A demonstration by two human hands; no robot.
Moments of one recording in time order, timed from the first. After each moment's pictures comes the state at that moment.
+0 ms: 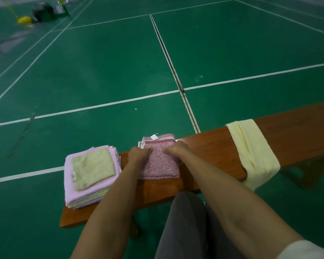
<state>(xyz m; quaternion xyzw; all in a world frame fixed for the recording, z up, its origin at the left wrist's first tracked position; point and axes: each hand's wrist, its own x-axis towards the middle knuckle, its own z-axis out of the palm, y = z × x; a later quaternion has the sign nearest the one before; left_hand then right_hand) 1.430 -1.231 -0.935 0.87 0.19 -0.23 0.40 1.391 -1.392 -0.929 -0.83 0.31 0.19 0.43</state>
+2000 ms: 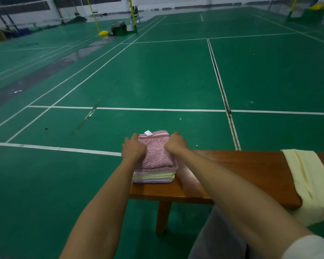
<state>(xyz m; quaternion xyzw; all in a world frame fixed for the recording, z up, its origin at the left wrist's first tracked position) 1.394 -1.008 -0.855 0.96 0.15 0.00 0.25 1.397 -1.175 -0.835 -0.93 0.13 0.10 0.33</state>
